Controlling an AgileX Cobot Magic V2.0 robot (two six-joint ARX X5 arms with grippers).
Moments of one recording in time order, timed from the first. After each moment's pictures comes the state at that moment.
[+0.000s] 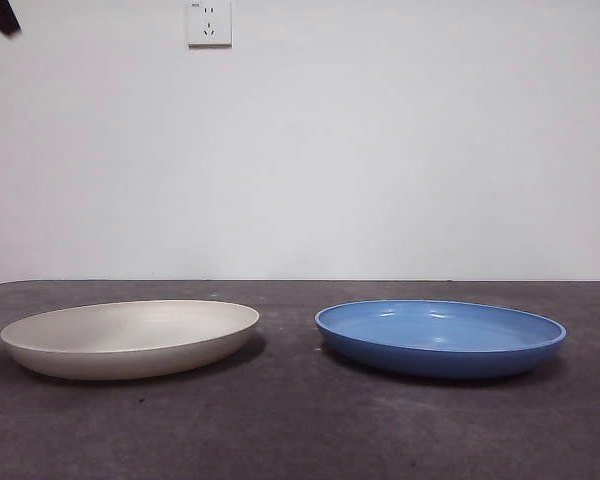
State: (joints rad) left arm -0.21 0.85 0.95 -0.88 0.33 0.01; right arm 0.13 0.77 1.01 -1.11 -0.52 -0.11
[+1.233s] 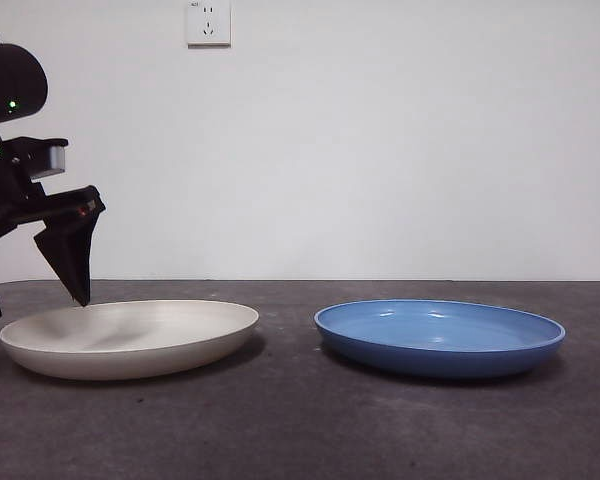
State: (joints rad) left arm -0.13 1.62 1.02 -0.50 0.15 -0.04; right arm 0.13 0.77 1.01 -1.11 -0.52 -0.10
